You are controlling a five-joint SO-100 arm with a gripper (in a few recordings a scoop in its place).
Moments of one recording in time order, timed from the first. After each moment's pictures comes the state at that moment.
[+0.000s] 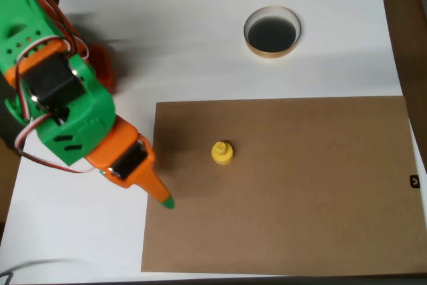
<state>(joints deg) 6.5 115.7 124.4 63.8 -15.2</state>
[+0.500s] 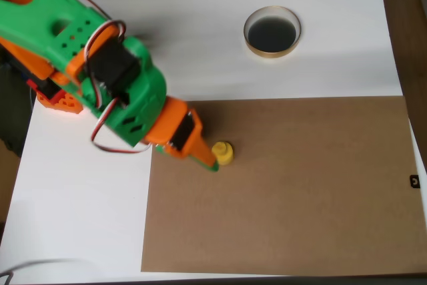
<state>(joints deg) -9.8 106.3 117.2 67.8 -12.7</state>
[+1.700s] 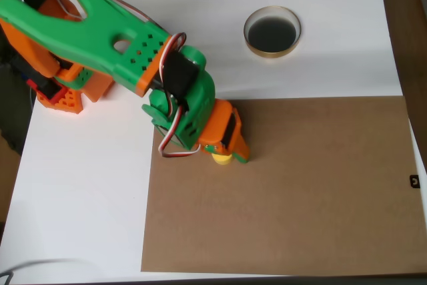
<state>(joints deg) -16.4 86.1 105.1 64.0 -12.2</state>
